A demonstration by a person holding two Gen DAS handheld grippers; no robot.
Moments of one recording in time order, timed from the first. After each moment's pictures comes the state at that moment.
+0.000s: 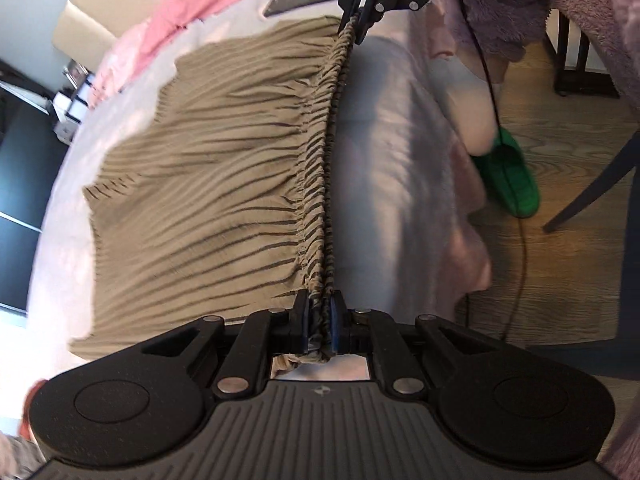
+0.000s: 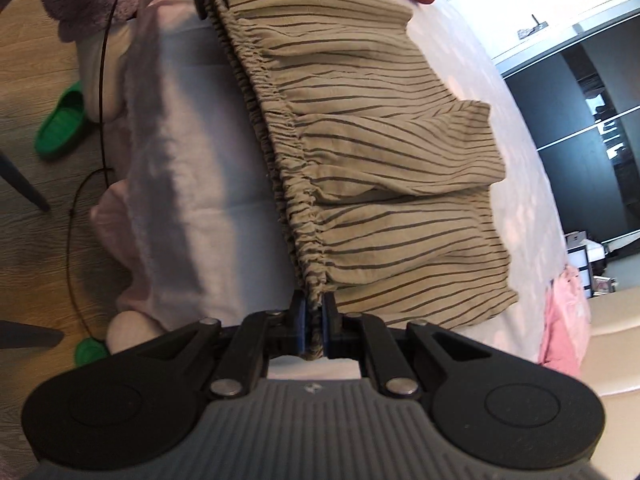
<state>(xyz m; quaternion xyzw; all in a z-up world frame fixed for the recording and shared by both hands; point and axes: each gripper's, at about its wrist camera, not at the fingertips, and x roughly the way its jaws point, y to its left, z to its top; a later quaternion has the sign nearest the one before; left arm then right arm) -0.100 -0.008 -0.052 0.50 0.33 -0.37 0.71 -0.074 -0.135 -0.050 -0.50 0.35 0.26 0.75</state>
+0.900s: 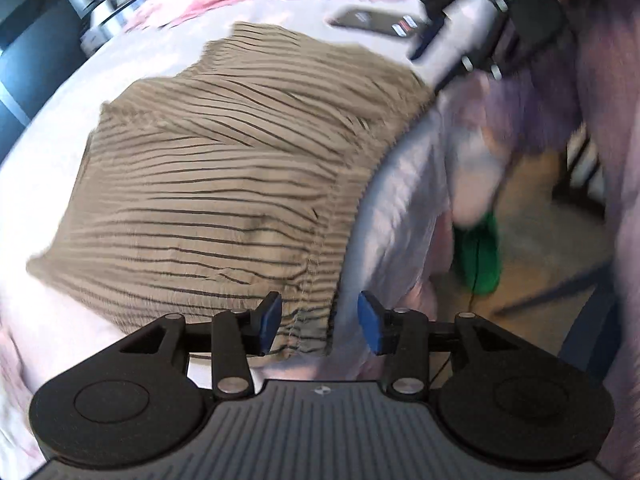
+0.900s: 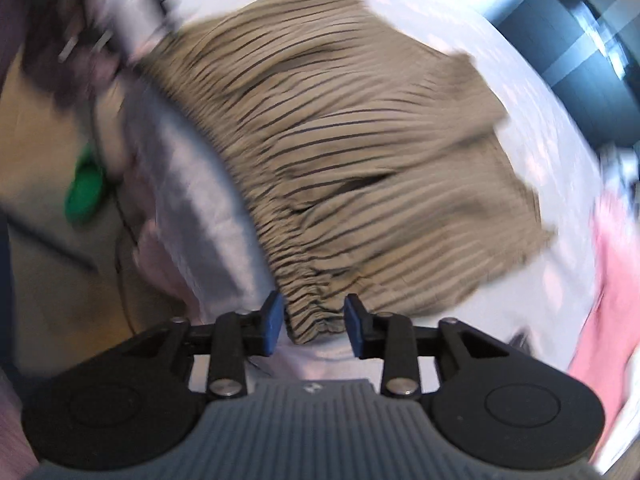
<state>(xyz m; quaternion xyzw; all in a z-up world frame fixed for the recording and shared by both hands) -0.073 0.018 -0.001 0.29 0.42 -0.34 0.79 -0.054 -0.189 0.011 -0.29 0.44 0.24 0.82</state>
